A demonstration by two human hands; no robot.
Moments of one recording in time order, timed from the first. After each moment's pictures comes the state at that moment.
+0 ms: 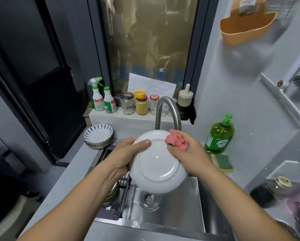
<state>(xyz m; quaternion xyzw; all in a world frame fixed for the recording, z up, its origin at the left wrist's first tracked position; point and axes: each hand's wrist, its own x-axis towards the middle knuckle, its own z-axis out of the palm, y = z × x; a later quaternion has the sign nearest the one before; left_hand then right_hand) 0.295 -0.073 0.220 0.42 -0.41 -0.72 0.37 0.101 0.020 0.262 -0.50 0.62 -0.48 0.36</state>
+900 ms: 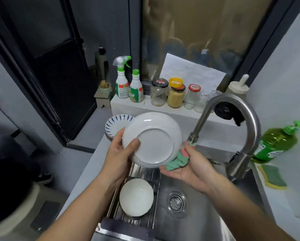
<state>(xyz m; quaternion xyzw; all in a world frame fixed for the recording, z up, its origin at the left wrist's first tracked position) 0.423 -0.184 0.144 0.38 -0.41 -0.64 0.53 0.211 -0.135 0.165 -0.10 0.50 -0.47 0.72</state>
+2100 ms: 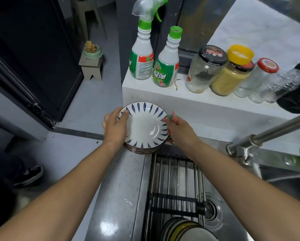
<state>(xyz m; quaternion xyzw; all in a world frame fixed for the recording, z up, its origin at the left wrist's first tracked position) 0.512 -0.459 -0.001 0.64 -0.47 -0.49 0.36 0.329 -0.402 0.042 -0.34 0.73 -0.37 0.46</state>
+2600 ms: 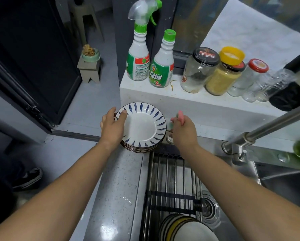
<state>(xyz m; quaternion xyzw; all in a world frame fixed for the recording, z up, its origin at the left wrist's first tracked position) 0.517 -0.459 0.002 0.65 -0.49 -0.48 0.33 0.324 -0.393 0.033 -0.31 0.78 -0.42 0.34</state>
